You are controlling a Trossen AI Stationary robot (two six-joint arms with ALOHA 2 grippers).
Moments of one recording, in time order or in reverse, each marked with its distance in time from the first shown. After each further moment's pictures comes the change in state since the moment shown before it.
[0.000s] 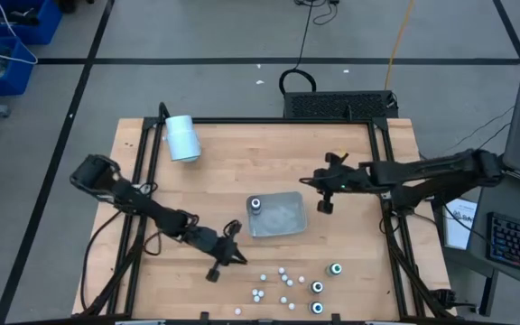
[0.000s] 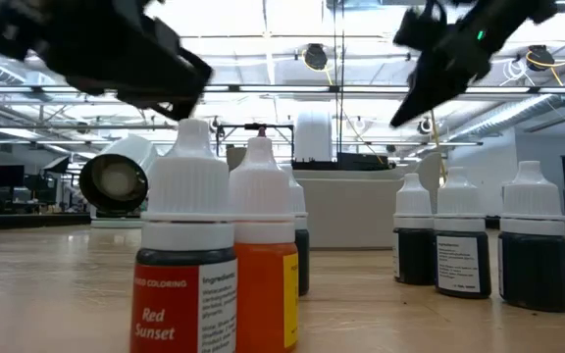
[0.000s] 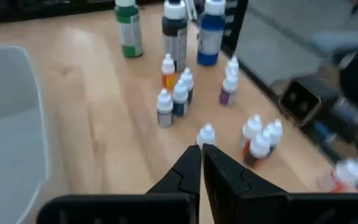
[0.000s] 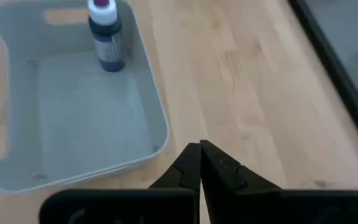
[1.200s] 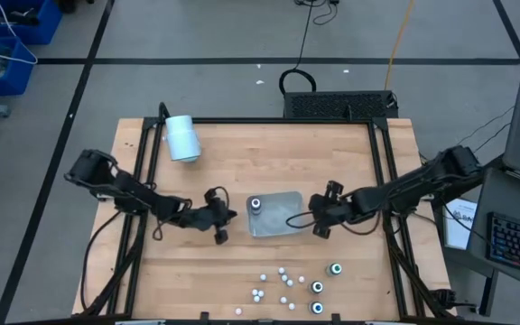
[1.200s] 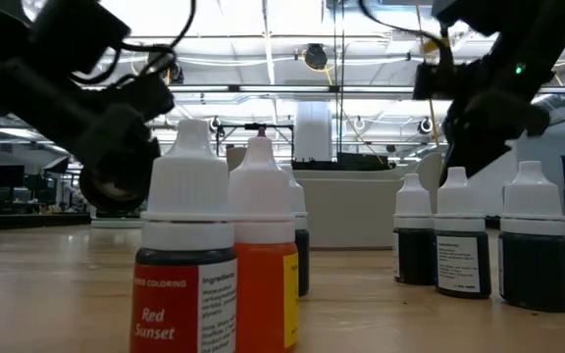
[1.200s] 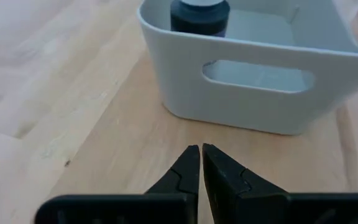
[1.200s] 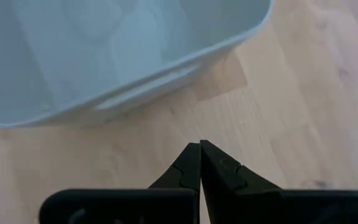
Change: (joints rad) left arm 0.169 -0.018 -0.259 0.059 -0.406 -0.349; right arm 0.258 0.292 -0.045 -0.071 0.115 0.483
